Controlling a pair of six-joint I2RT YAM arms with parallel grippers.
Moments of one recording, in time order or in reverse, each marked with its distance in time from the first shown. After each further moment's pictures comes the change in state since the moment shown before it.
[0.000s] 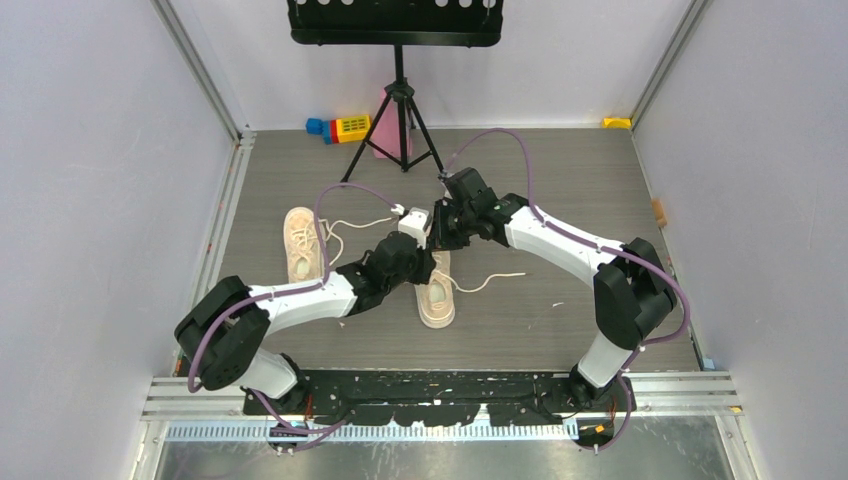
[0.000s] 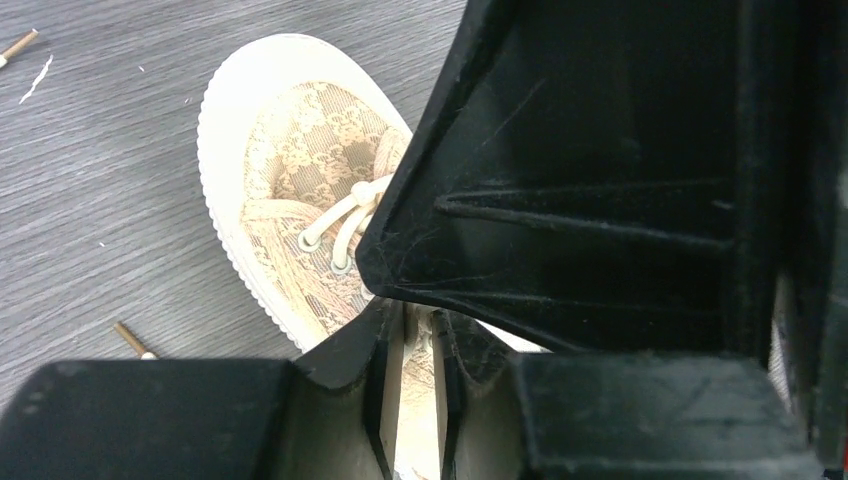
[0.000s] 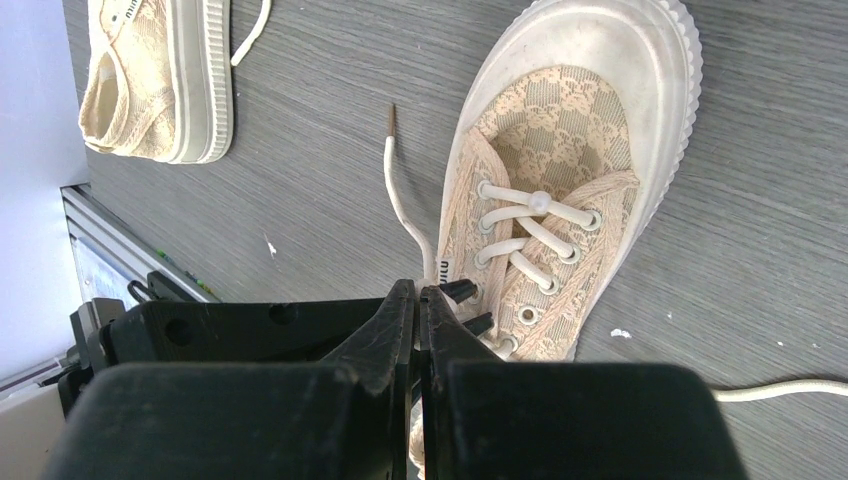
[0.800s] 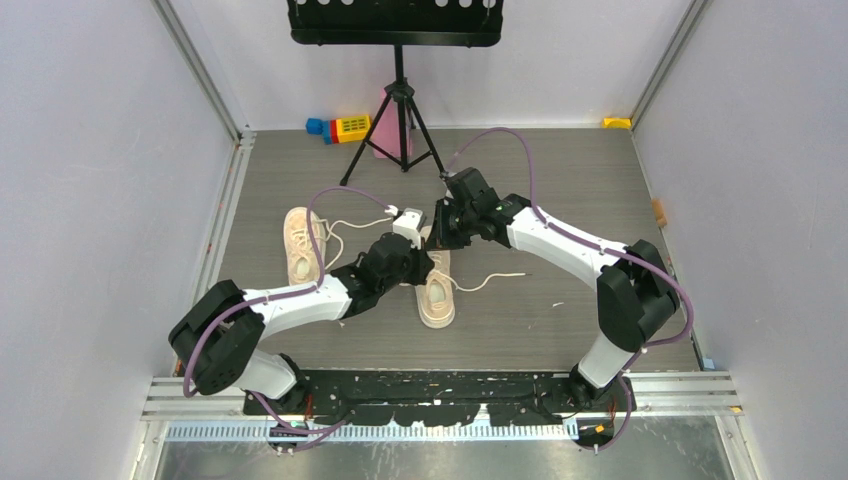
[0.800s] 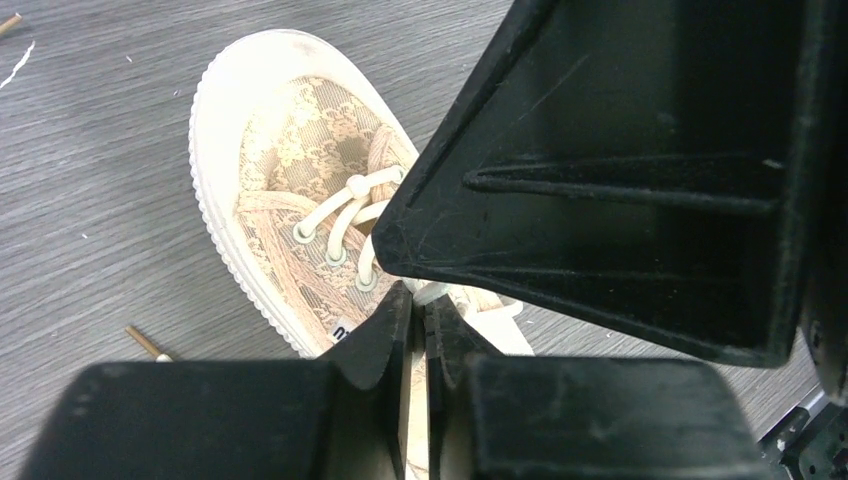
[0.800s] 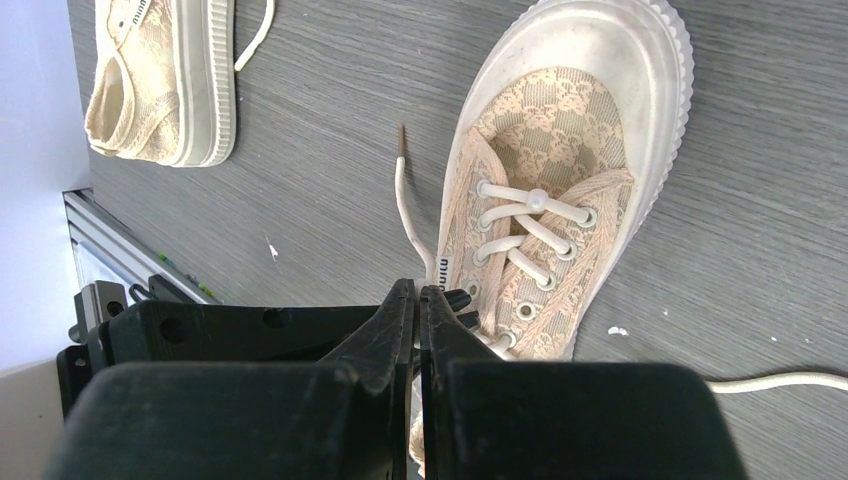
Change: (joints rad) left arm 0.025 -0.034 -0.041 0.039 0.042 -0.042; right arm 0.000 -0.016 -0.008 0.005 0.009 0.002
